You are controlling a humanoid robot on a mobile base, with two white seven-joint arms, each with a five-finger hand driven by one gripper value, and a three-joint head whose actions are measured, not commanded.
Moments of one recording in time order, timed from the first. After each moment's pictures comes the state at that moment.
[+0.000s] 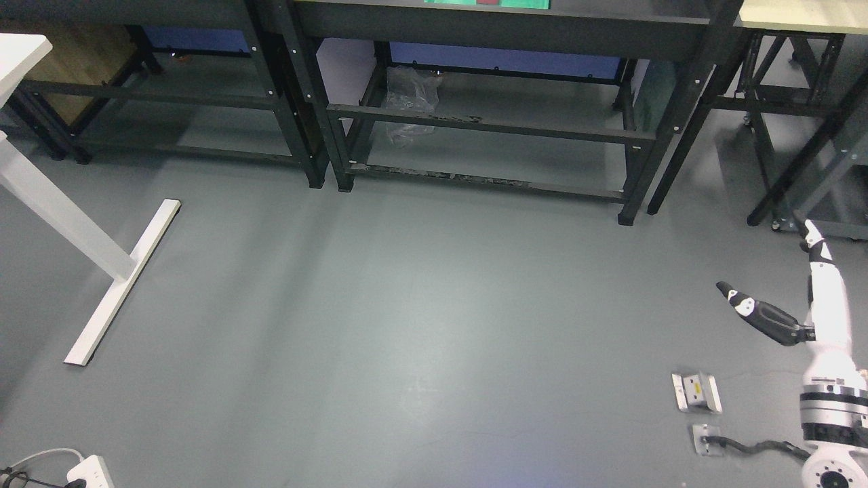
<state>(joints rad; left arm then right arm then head) 0.00 0.00 0.06 -0.08 0.00 -0.10 -0.08 0.13 -0.11 -0.22 -1.67 0.53 -0.27 -0.06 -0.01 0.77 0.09</state>
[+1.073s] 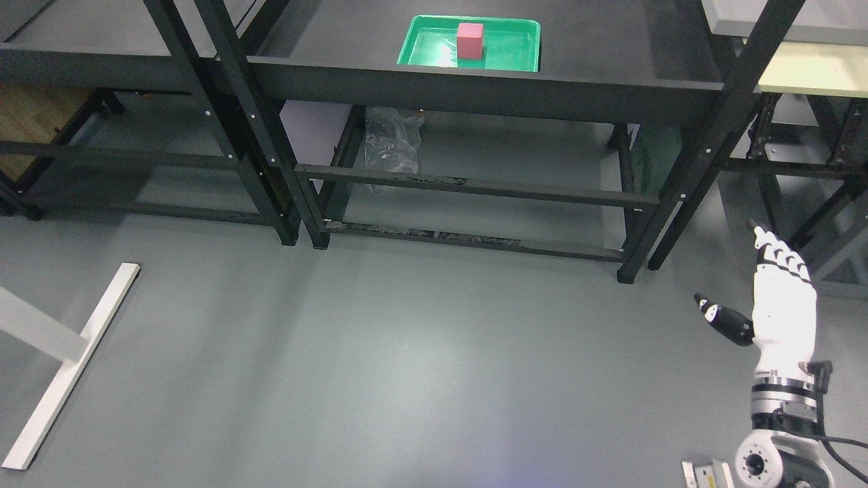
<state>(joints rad) 0.00 0.00 0.06 -0.08 0.00 -0.10 -0.08 0.13 -0.04 -0.10 -1.69 1.06 -0.03 -0.20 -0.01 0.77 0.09</state>
